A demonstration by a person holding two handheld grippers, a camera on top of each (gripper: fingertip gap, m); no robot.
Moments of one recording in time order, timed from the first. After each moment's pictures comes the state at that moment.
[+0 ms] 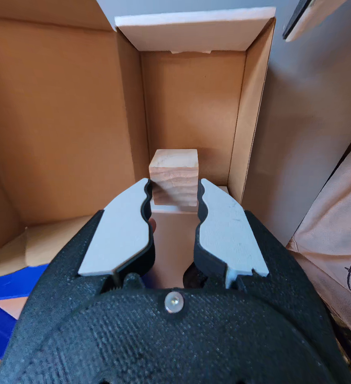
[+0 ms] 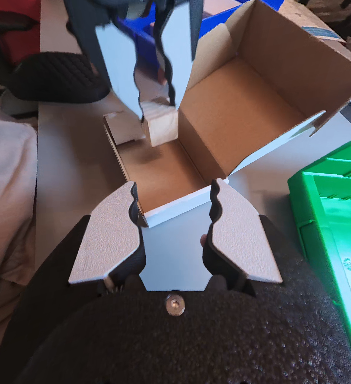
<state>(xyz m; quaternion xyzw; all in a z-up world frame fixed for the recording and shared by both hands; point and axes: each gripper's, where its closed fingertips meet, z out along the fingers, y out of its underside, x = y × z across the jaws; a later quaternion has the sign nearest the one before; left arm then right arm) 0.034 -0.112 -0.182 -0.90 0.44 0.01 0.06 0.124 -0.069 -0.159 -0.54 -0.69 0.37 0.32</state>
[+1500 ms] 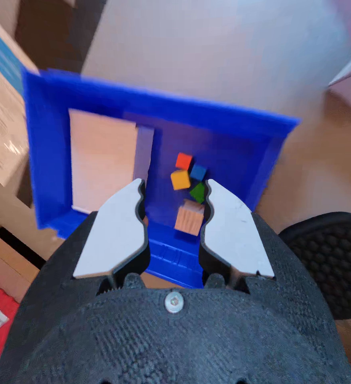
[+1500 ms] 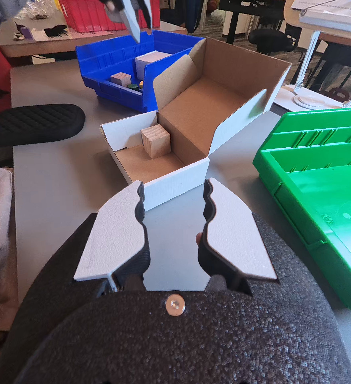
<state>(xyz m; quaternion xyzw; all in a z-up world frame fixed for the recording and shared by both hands) -0.233 -0.106 -0.124 -0.96 0.21 0.09 0.15 0.146 -0.048 -0.154 -0.58 -0.58 0.40 0.42</state>
